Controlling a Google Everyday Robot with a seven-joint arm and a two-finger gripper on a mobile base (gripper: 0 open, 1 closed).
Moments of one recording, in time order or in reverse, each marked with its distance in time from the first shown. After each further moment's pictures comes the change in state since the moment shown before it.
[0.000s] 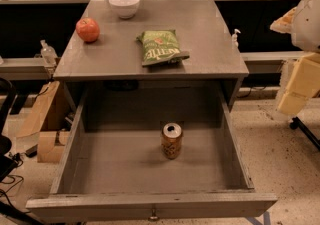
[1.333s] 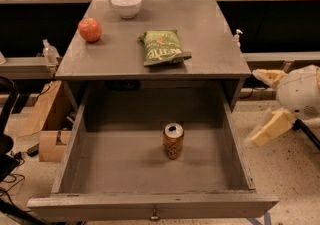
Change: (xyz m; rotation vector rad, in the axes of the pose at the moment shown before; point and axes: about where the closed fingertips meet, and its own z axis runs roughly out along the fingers) arm 0.020 0.006 0.128 -0.029 -0.493 0.093
